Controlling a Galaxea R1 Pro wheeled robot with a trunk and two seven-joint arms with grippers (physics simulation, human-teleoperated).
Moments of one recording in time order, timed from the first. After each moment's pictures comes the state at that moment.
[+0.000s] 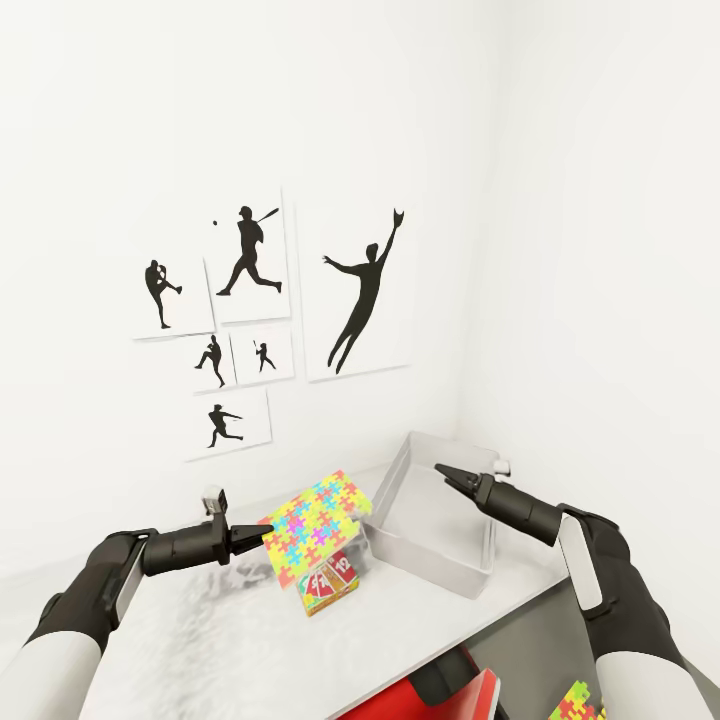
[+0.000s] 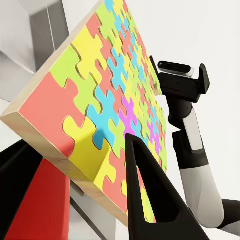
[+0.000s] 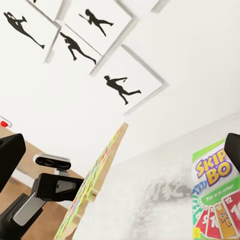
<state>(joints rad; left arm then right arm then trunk) -0.61 0.18 0.24 -0.77 0.00 0.99 -1.53 -0.53 -0.04 -0.31 -1.17 -0.33 0.89 1.00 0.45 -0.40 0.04</state>
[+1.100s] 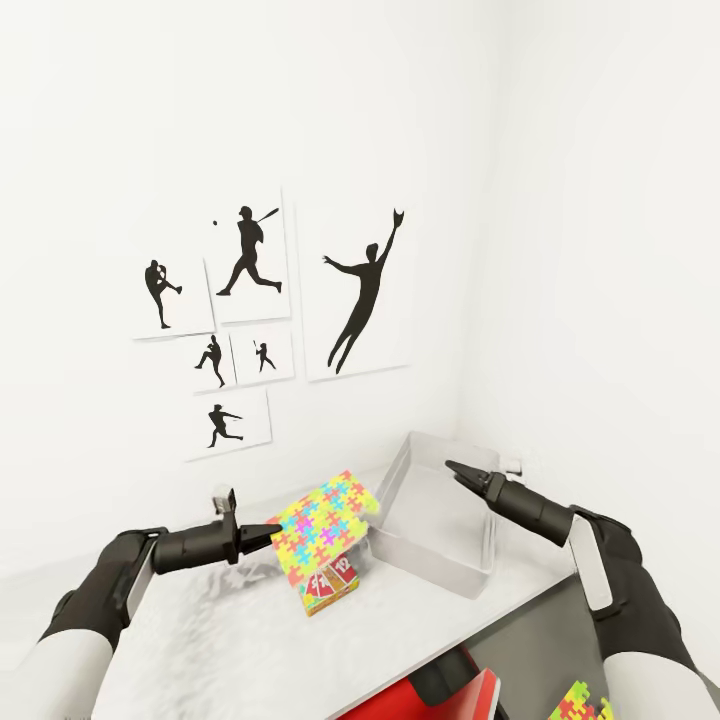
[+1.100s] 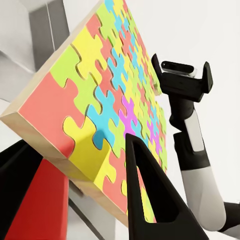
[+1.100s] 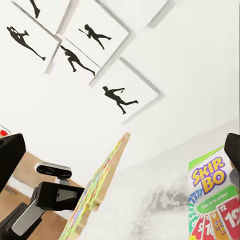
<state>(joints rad) -0.61 0.15 0.24 -0.77 0.00 1.00 -1.49 -0.53 -0.05 -0.35 -1.16 -0.34 0.87 1.01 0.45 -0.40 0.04</state>
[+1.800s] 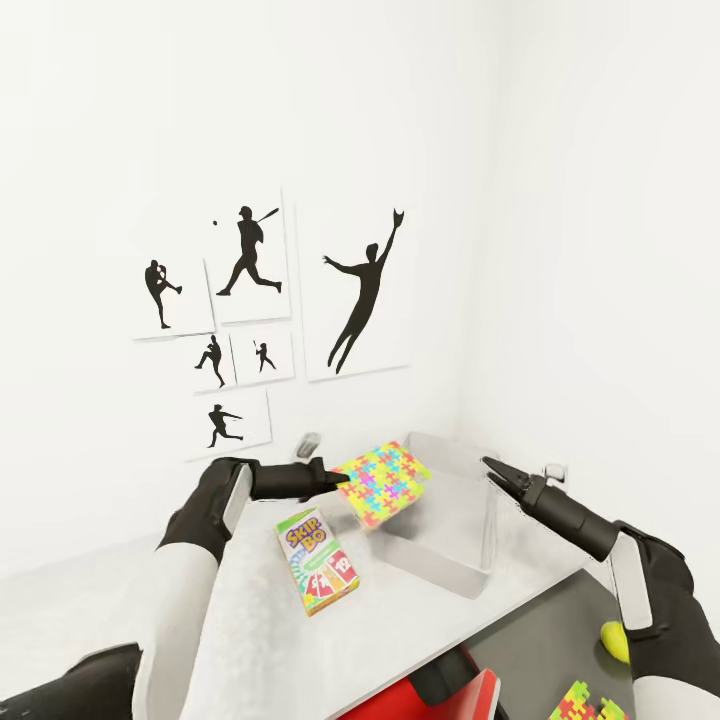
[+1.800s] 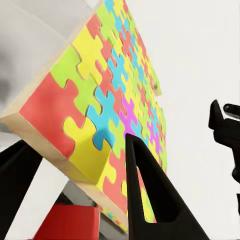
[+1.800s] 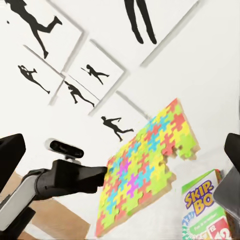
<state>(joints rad) -0.85 -0.13 0.25 -0.75 0.01 1.01 -0.88 -0.48 -0.06 -0.51 -1.25 -0.34 0.89 1.06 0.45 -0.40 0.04</state>
